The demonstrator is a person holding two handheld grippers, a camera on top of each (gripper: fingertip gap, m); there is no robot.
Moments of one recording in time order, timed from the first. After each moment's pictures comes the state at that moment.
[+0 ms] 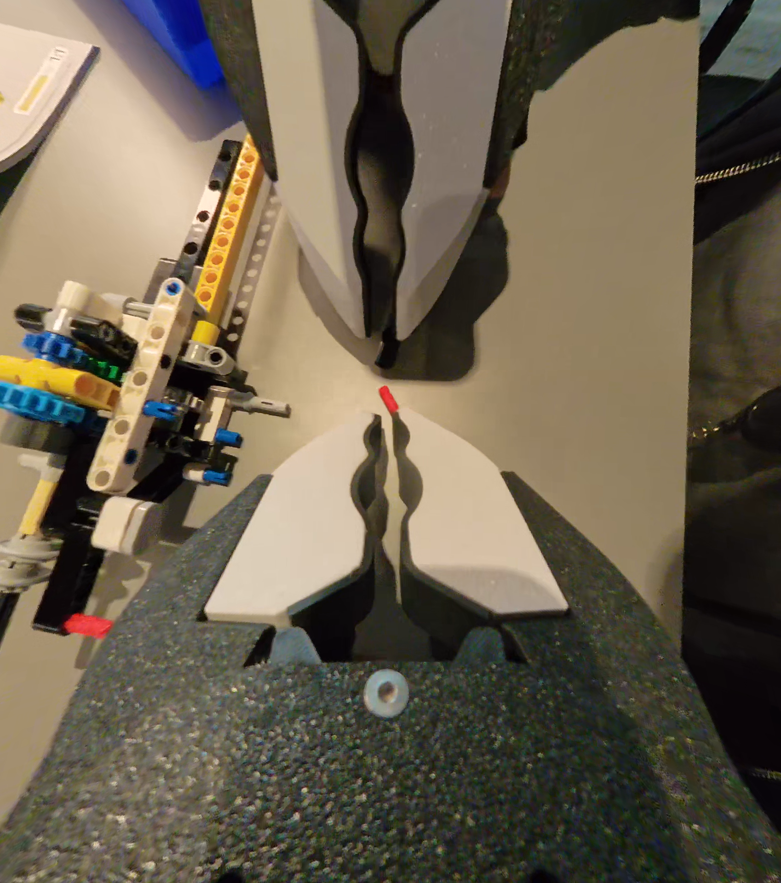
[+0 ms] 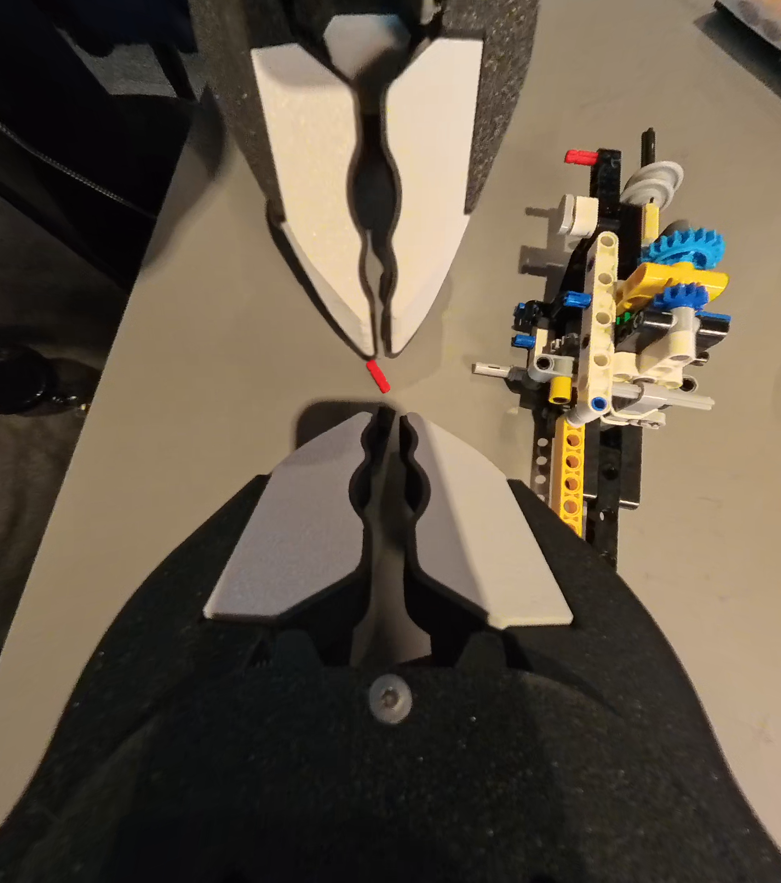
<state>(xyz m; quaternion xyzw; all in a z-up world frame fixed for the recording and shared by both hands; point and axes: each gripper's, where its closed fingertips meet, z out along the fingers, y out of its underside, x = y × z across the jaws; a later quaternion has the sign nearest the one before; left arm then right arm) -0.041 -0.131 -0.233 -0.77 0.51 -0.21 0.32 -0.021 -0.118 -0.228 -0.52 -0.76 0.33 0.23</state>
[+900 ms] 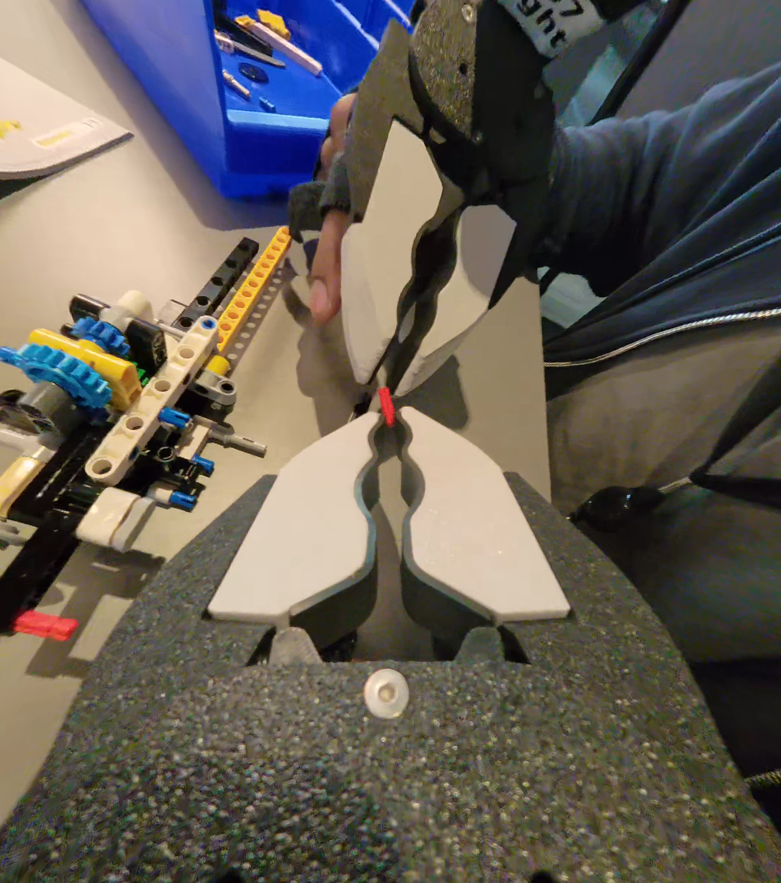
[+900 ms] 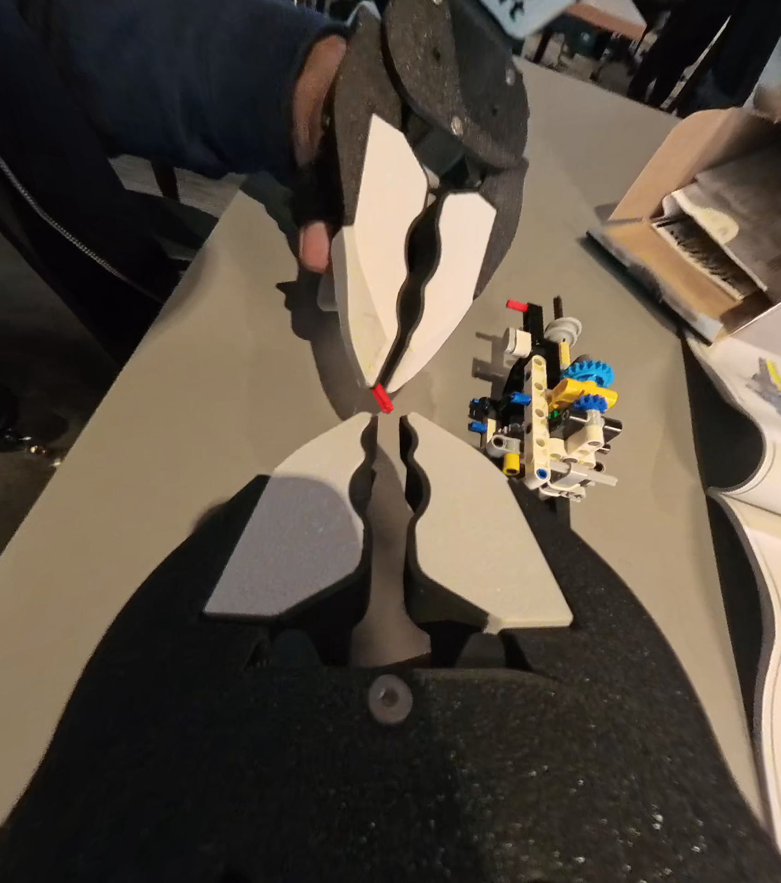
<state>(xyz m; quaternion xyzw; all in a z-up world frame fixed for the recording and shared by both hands) -0.031 -0.131 -0.193 -0.75 0.38 -0.42 0.34 -0.033 -0.123 -0.193 -0.44 -0.74 0.36 0.36</state>
